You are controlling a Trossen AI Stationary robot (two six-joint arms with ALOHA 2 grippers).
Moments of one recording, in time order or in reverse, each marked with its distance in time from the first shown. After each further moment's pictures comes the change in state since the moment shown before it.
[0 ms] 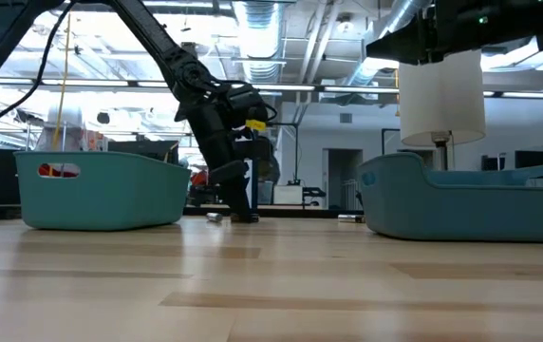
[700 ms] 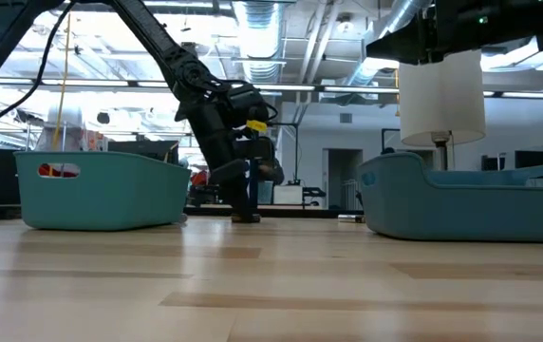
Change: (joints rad) left arm 0.001 0.002 -0.001 -0.002 -0.005 -0.038; right arm 0.000 0.000 0.000 0.001 0.000 0.000
